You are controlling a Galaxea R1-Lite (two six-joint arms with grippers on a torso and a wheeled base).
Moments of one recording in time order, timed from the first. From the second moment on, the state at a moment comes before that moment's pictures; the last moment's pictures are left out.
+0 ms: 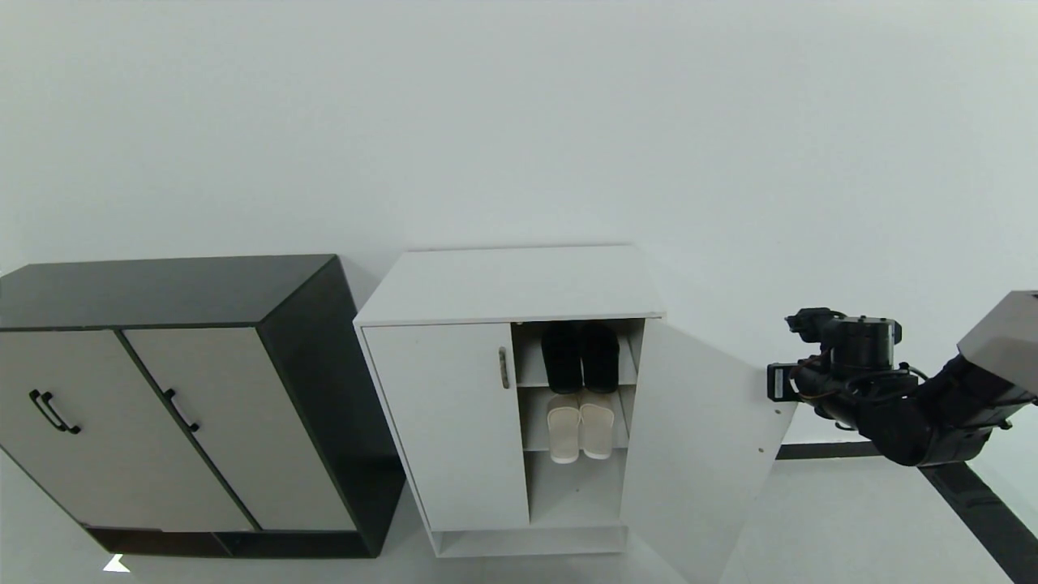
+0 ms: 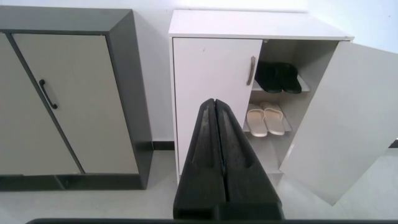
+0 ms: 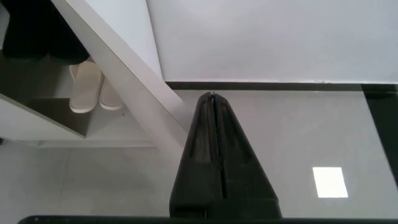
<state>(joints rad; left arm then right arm) 0.00 0.00 0.00 0.00 0.03 -0.03 0.10 2.22 -0.94 -0.88 -0.10 -0.01</state>
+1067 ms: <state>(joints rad) 0.00 0.00 0.00 0.00 0.03 -0.03 0.59 1.89 -0.72 -0.88 -0.15 0.14</state>
